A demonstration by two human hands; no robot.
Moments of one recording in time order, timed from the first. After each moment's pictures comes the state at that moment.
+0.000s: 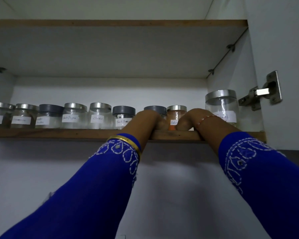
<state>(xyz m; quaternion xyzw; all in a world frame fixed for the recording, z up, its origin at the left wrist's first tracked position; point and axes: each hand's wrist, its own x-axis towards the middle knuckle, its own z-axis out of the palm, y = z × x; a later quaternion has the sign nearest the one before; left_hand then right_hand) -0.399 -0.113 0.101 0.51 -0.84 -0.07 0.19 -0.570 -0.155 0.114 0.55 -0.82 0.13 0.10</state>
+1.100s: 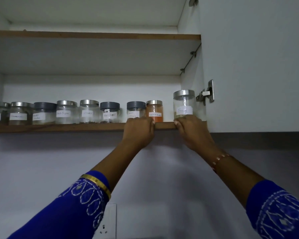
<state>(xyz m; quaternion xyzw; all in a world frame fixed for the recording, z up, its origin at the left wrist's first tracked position) -0.400 -0.052 0.015 0.31 -0.76 0.32 0.46 -0.558 0.034 0.009 0.59 -0.62 0.34 0.40</state>
